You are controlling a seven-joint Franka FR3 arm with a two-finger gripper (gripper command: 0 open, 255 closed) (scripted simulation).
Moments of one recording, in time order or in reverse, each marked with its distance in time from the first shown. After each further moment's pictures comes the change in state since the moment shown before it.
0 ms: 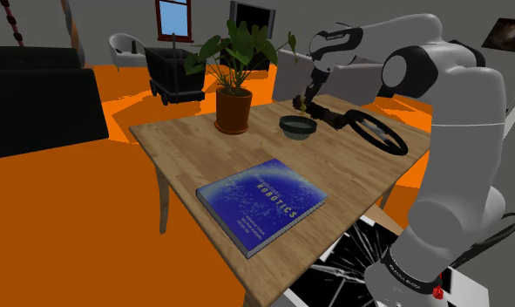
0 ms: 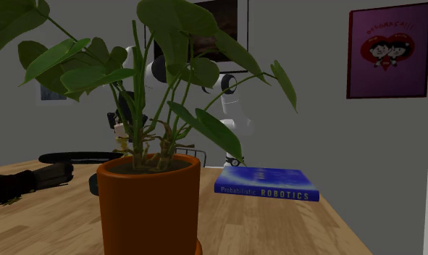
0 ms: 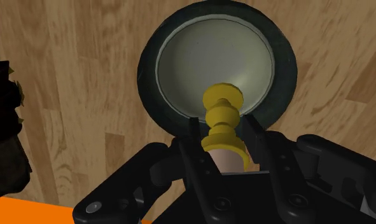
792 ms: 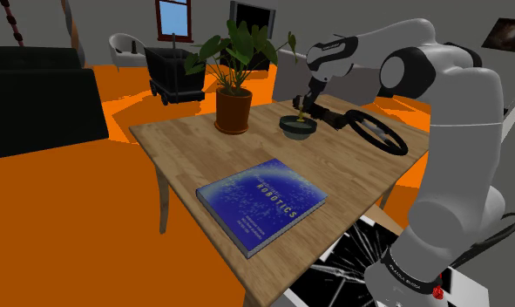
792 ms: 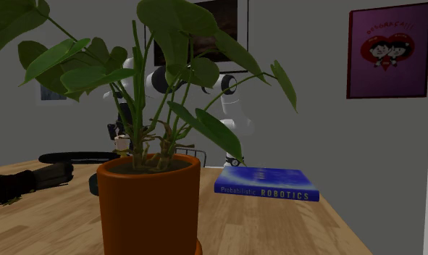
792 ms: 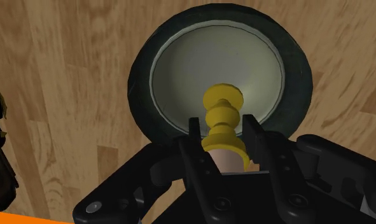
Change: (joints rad) arm 0.003 0.014 0.005 -0.083 0.011 0.095 -0.016
